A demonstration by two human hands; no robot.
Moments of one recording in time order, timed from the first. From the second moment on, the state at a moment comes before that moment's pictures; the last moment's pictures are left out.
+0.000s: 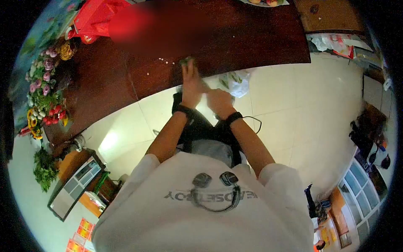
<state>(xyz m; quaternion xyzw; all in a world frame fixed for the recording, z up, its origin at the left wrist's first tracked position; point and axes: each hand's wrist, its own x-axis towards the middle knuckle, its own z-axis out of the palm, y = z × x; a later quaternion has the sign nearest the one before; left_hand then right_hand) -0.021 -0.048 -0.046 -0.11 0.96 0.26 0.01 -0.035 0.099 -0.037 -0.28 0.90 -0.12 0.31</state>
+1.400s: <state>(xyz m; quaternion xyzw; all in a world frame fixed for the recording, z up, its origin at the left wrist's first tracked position) 0.042 -0.249 -0.039 -0.03 0.95 0.31 0.02 0.055 -0.107 -0.006 -0.20 0.92 -0.23 0.24</state>
